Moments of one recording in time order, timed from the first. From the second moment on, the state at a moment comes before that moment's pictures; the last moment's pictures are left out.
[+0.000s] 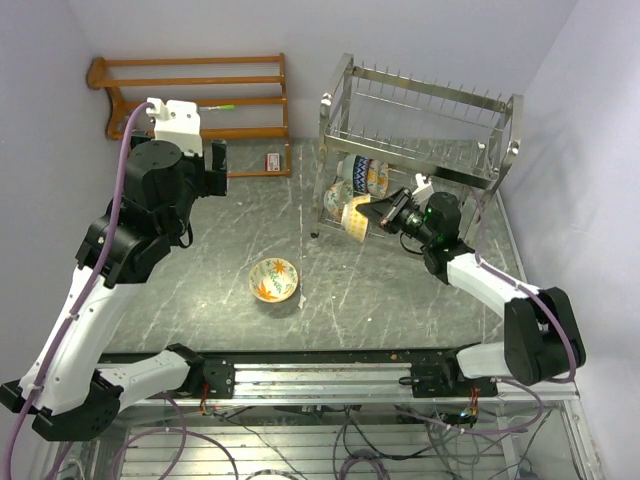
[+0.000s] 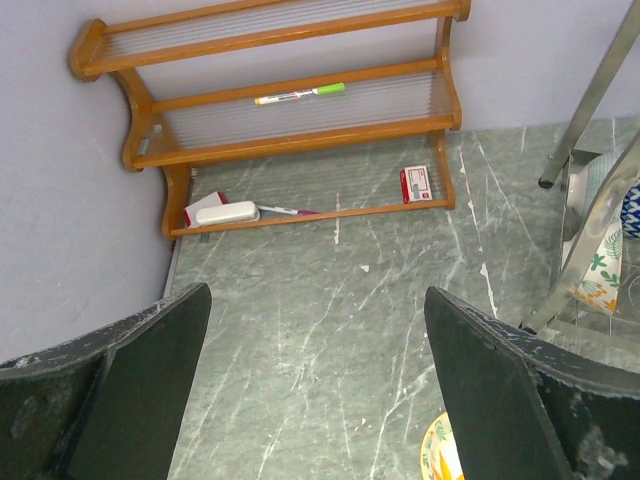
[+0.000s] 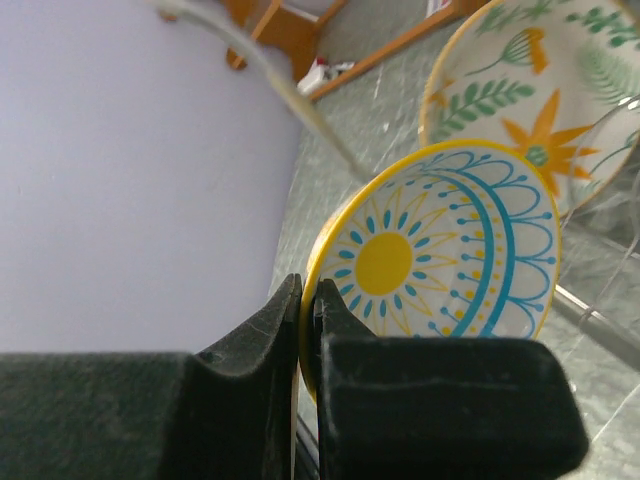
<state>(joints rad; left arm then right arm) -0.56 1.06 1.59 -0.73 -0.60 0.02 0.31 1.33 0.68 0.50 -0.47 1.01</state>
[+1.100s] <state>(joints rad) -0.56 1.17 1.60 -0.70 -0.55 0.08 0.25 1.86 0.62 1.29 -0.29 1.42</state>
